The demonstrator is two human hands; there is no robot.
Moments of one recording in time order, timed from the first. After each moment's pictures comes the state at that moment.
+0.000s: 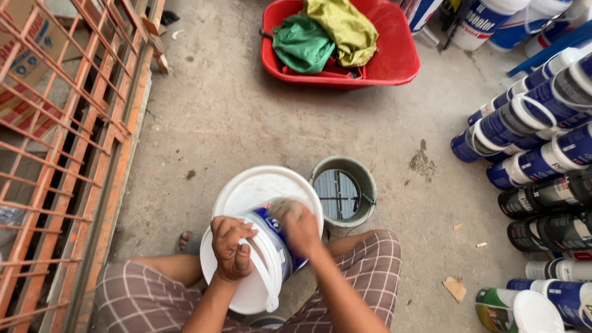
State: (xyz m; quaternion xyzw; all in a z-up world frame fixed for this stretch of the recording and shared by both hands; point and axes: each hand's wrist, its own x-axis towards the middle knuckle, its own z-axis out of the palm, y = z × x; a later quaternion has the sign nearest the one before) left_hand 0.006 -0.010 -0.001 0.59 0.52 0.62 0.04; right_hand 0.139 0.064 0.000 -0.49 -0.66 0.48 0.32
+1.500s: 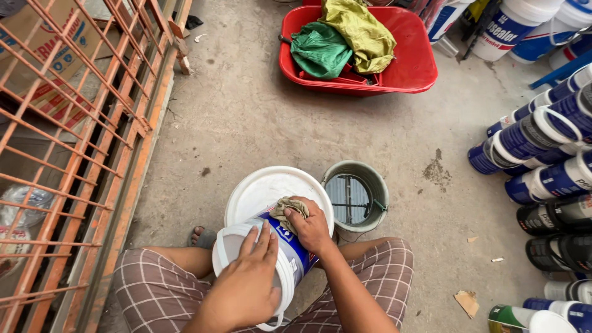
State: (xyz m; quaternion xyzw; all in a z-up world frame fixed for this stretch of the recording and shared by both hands) left_hand 0.016 -0.054 0.085 0.73 0.61 0.00 0.32; right_hand 0.153 0.073 -0.037 -0.49 -0.69 0.43 0.31
